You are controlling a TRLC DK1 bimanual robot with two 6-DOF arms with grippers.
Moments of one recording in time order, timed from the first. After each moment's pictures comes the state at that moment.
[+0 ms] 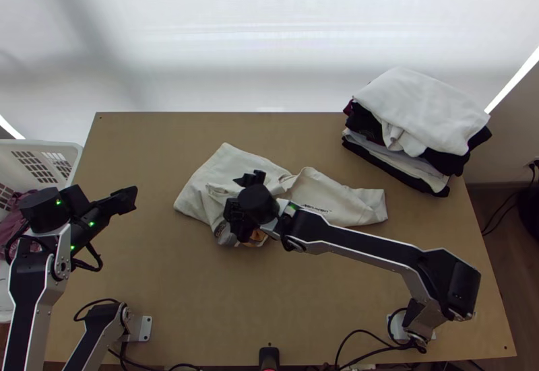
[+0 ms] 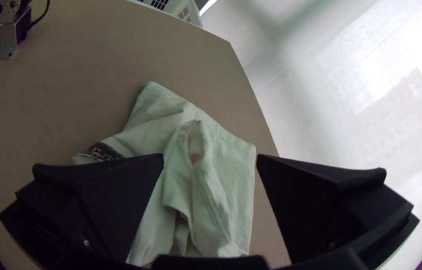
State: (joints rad) left arm 0.16 0.73 0.80 -0.61 0.24 -0.38; right arm 1.09 1.79 1.31 -0.03 0.27 -0.61
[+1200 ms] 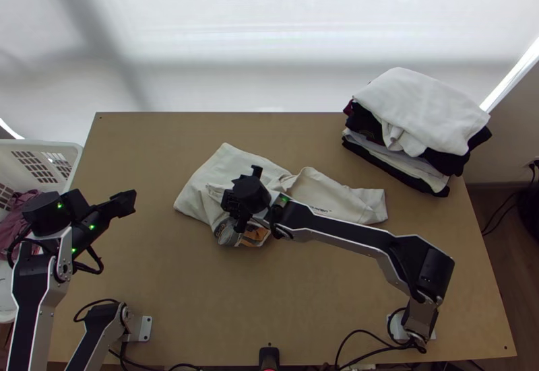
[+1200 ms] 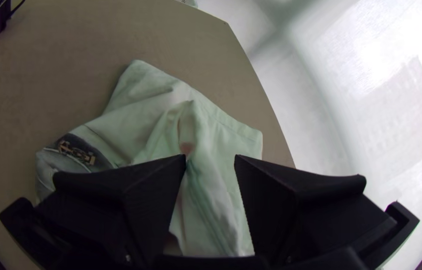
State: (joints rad) left arm 0.19 0.71 0.76 -0.60 0.24 -0.38; right arm 1.03 1.93 1.38 0.01 0.26 -0.59
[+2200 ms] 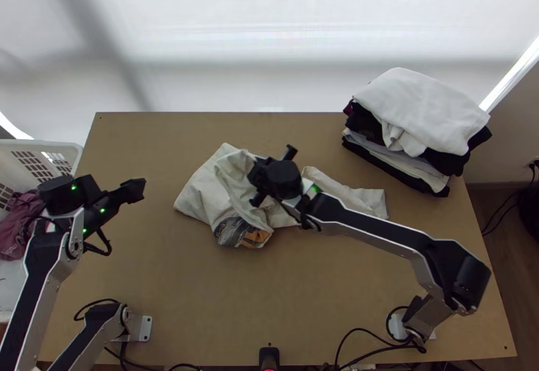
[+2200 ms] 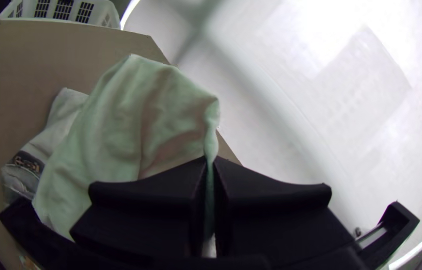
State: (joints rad) left arm 0.14 0.91 0.76 -0.43 0.25 -0.39; right arm 0.91 1.74 1.22 0.20 0.37 -0.53
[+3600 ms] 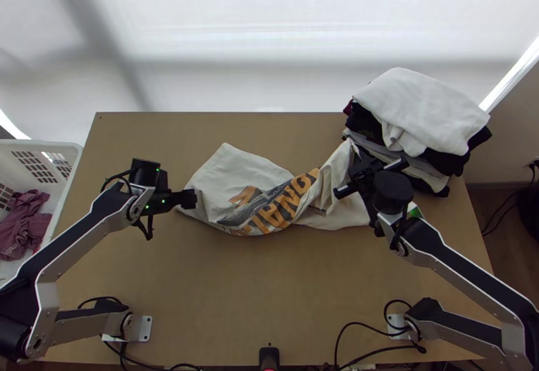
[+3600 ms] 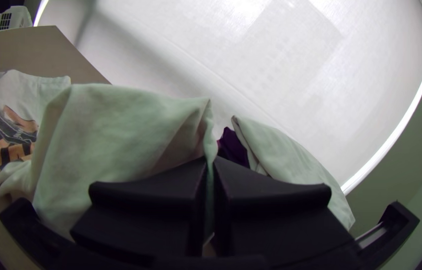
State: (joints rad) left arm -0.23 1.39 0.89 -0.46 0.11 -0.34; right arm 0.58 1.16 0.72 0.25 0.48 -0.50
